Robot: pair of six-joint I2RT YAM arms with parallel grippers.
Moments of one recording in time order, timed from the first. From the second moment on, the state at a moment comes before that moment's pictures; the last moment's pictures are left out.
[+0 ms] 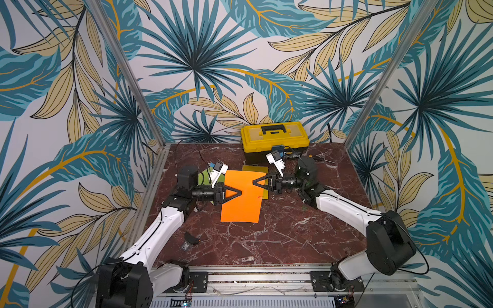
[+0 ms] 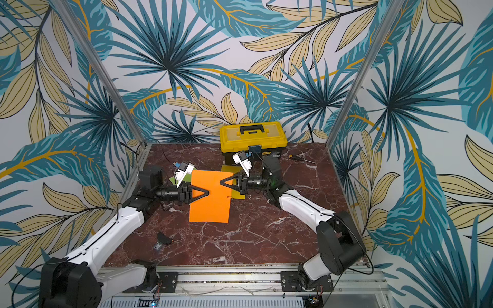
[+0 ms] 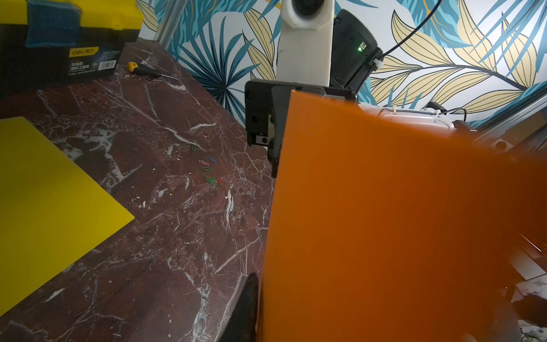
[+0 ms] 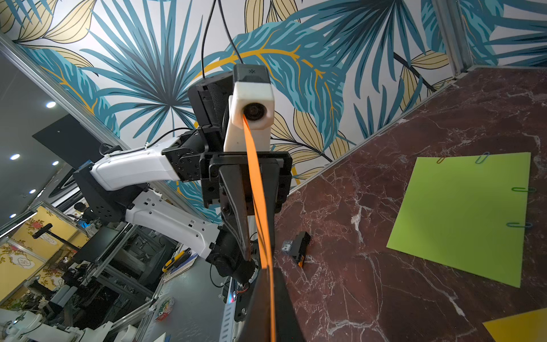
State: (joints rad) left arm -0.21 1.15 0.80 -0.03 1.20 -0.36; right arm 0.47 1.51 0.98 0.48 -1.06 0.57
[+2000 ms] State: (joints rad) left arm -0.20 1.15 0.80 -0.03 1.21 -0.36; right arm 0.42 1.52 0.88 0.32 -1.20 0.45
